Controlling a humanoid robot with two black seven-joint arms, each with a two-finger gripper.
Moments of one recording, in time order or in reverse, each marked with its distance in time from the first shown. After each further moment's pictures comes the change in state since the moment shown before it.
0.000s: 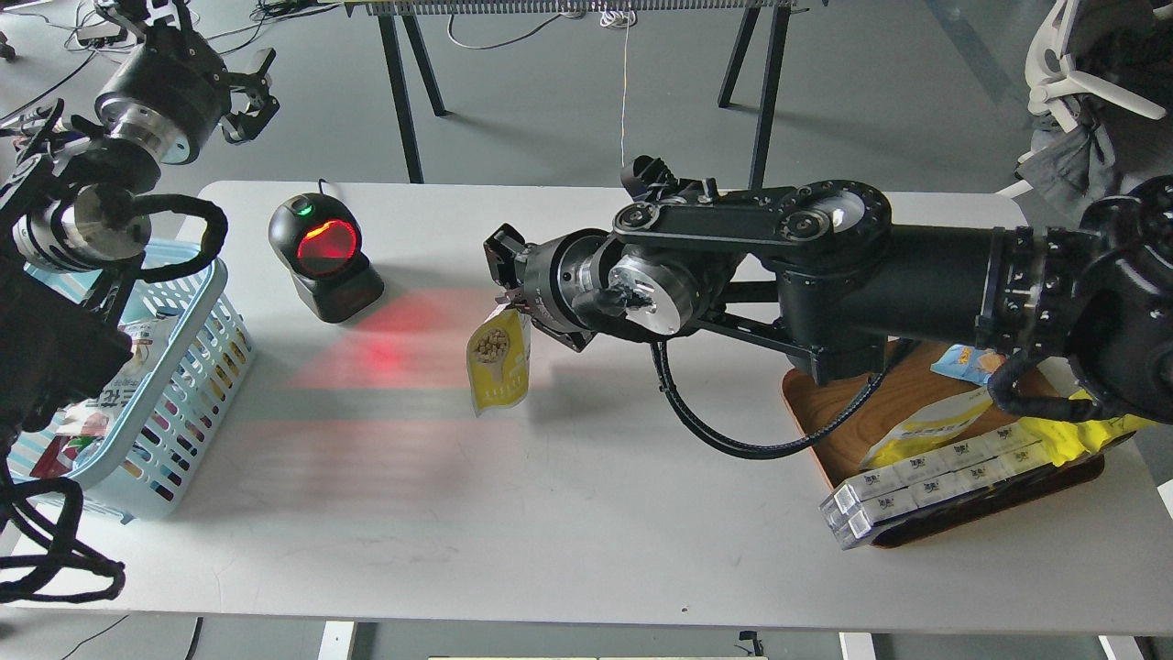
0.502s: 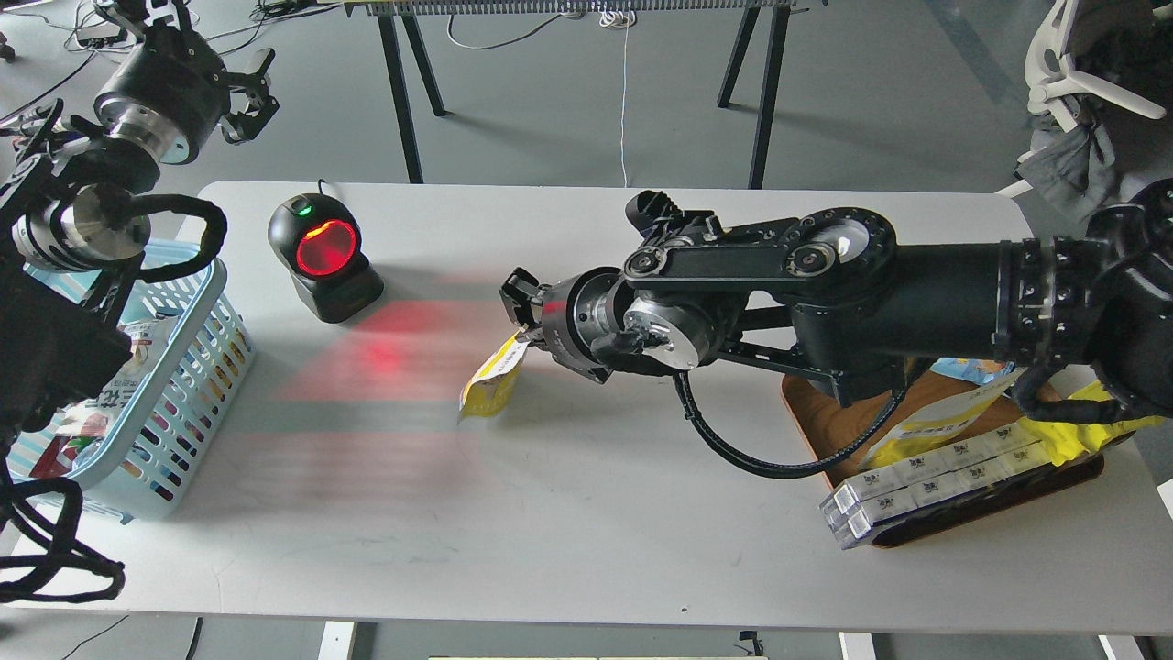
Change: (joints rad) left arm 0.000 0.000 0.000 0.000 0.001 0.000 0.000; right arm 0.002 -0.028 -0.076 0.075 -0.014 0.001 0.000
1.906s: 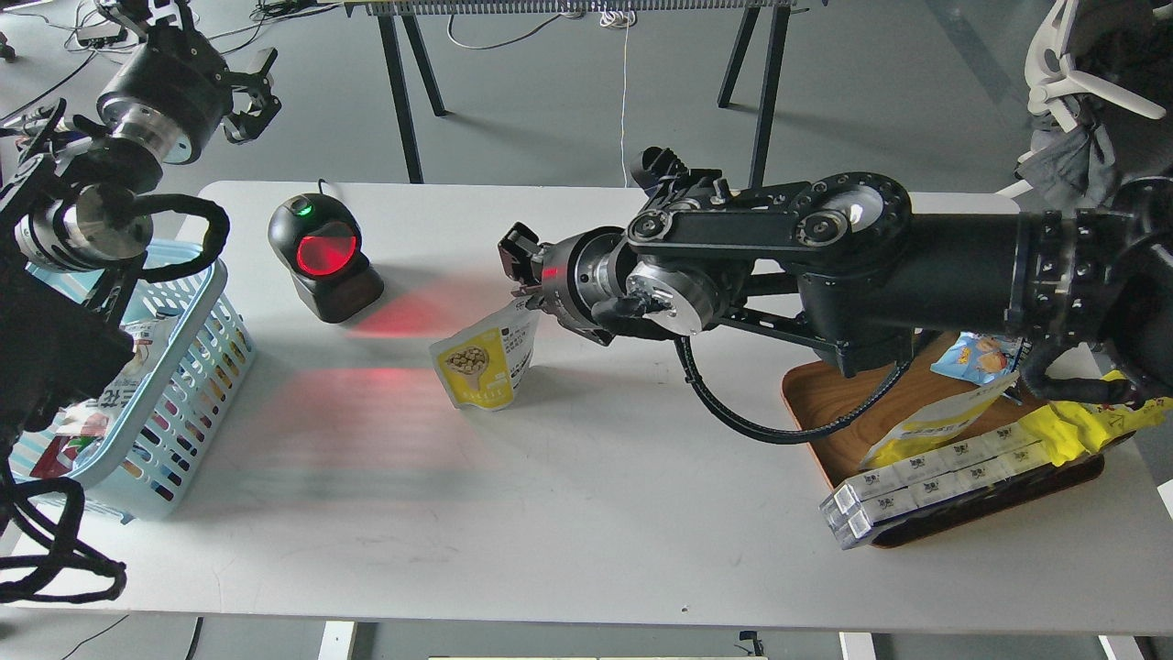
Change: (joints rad) left arm 0.000 -0.003 0.000 -0.003 -0.001 0.003 0.000; right arm 0.044 -0.010 0.027 -0.036 -0.023 0.002 0.000
